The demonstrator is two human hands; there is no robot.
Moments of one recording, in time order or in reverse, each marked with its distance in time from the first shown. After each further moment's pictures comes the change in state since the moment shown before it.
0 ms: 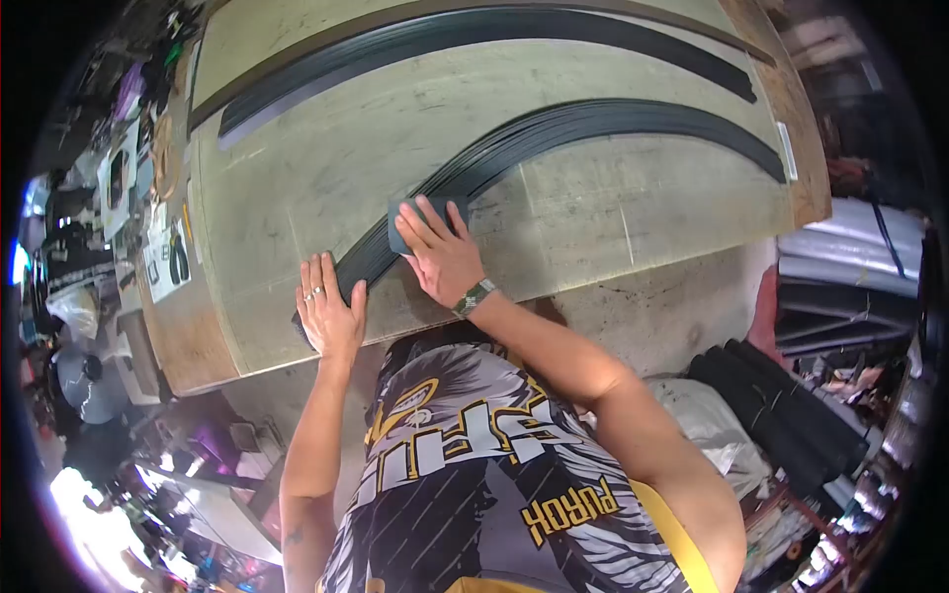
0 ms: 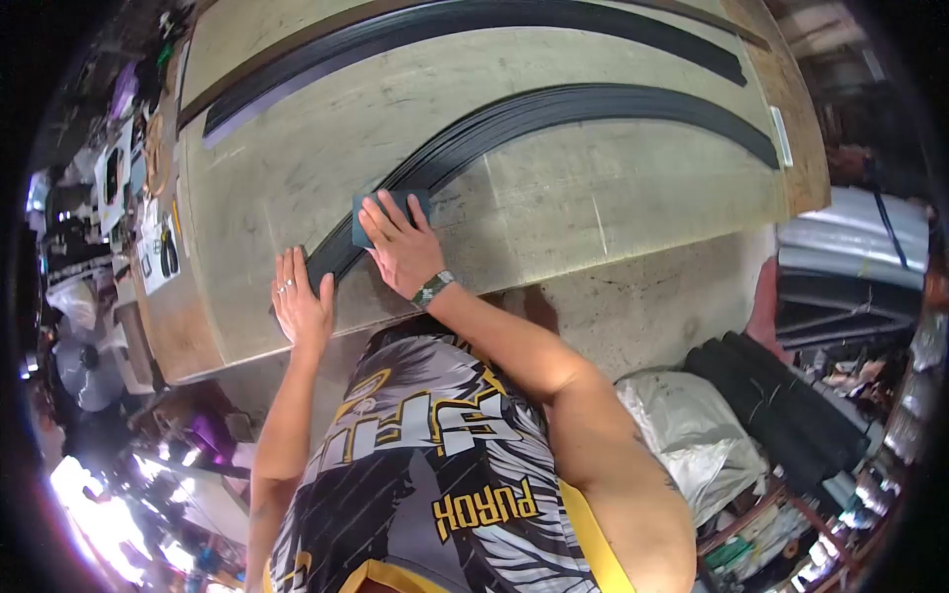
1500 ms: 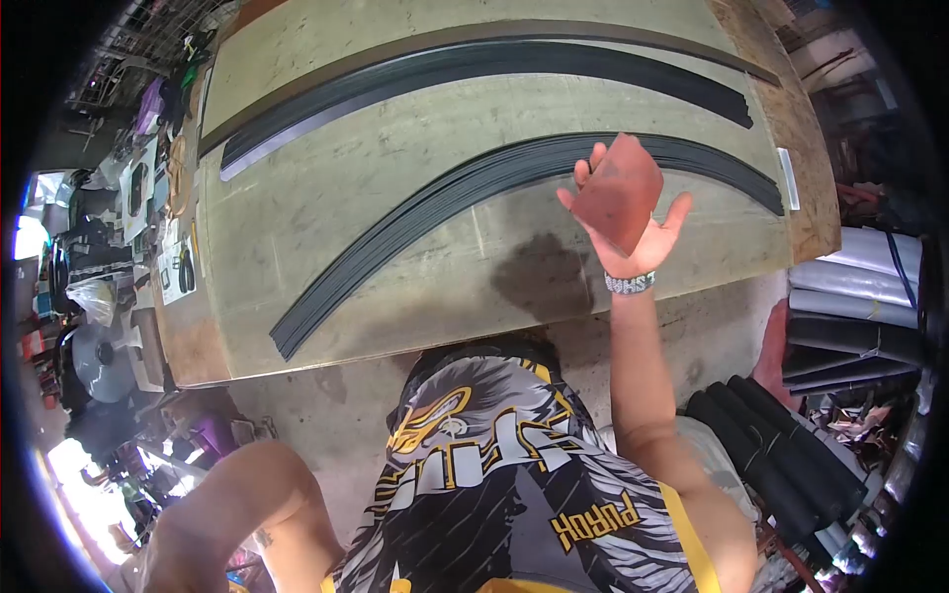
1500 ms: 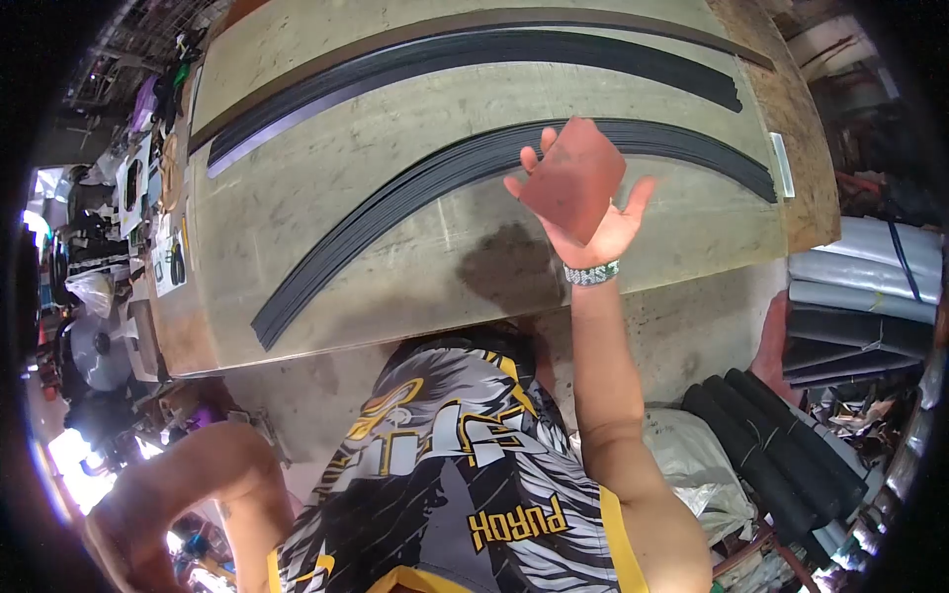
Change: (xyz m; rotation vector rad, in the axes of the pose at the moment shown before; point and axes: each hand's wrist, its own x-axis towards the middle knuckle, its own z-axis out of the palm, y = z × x) left_hand 0.029 0.193 -0.414 -1.507 -0.041 1.250; right_hand 0.002 0.227 -0.227 2.726 0.221 0.292
